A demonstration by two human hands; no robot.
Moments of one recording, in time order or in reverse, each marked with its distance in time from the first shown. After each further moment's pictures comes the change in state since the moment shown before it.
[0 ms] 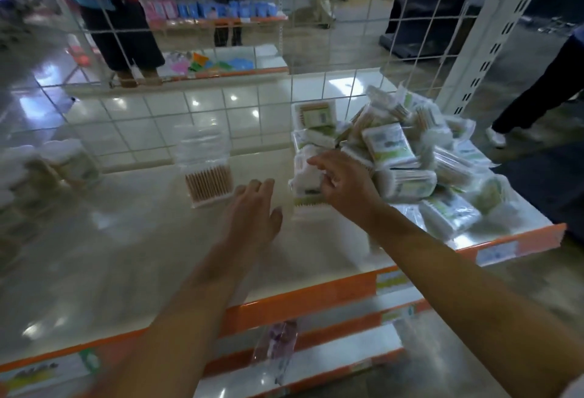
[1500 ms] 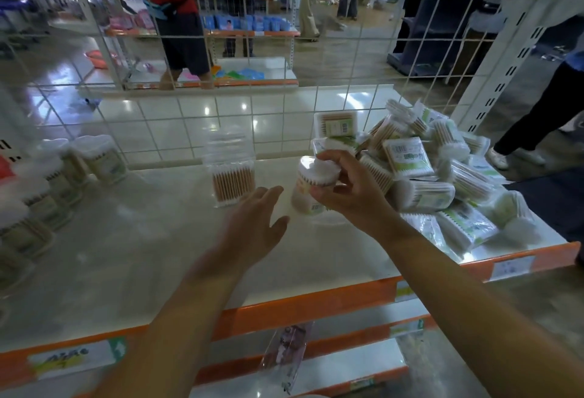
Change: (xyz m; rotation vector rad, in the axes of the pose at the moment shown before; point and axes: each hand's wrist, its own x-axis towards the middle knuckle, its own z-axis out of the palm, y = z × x) left_hand -0.022 -0.031 -0.026 -0.116 0.043 0.135; right_hand -0.004 -0.044 -0.007 0.657 -0.146 0.227
